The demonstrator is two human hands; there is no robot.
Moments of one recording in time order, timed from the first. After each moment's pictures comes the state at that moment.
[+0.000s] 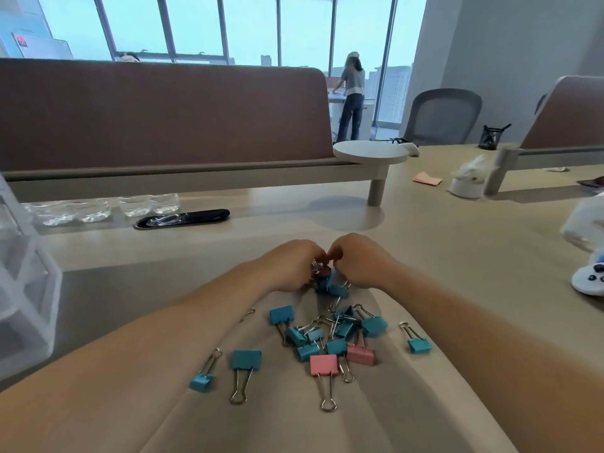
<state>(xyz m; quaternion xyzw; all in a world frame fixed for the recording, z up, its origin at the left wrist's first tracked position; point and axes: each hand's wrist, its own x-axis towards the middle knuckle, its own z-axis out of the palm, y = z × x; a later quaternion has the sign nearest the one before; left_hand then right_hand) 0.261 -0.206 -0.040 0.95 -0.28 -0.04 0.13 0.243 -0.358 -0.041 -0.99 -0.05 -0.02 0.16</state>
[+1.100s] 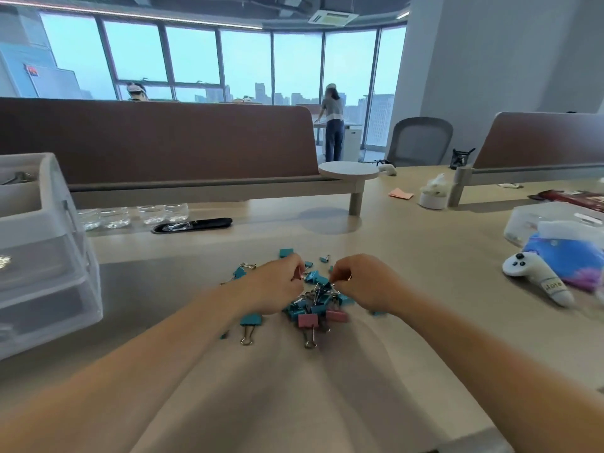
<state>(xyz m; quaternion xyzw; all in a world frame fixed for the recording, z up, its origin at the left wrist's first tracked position) 0.142 -0.171 -0.022 0.94 -0.24 -0.06 0.22 0.119 -0.367 -0.023 -0.98 -0.06 -0.03 0.21</state>
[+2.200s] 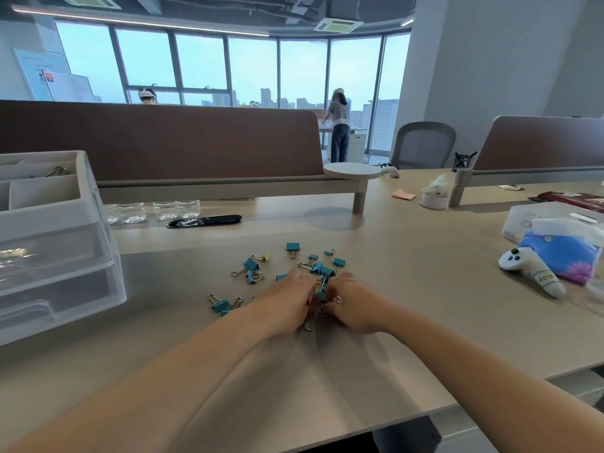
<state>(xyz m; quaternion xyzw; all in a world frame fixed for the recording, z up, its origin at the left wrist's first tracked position) 0.084 -0.182 -0.041 0.96 -0.26 -0.01 0.12 0.074 -0.340 -0.045 -0.99 -0.09 0.04 0.13</state>
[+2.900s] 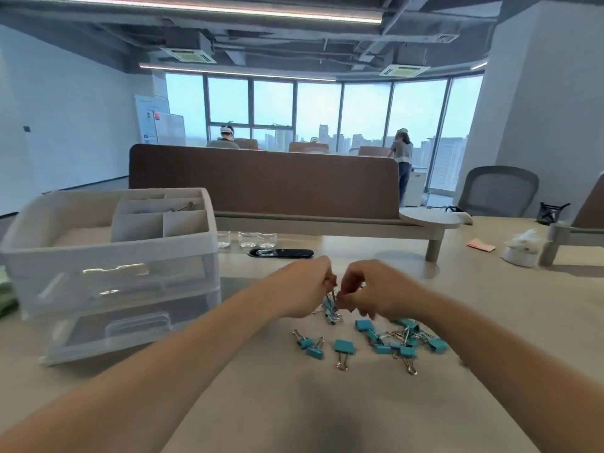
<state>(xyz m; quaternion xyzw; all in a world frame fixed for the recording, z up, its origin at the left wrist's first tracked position) 0.080 -0.072 0.046 0.97 -0.18 0.07 0.16 0.085 -0.238 0.051 -0.95 -0.19 0.02 0.24</state>
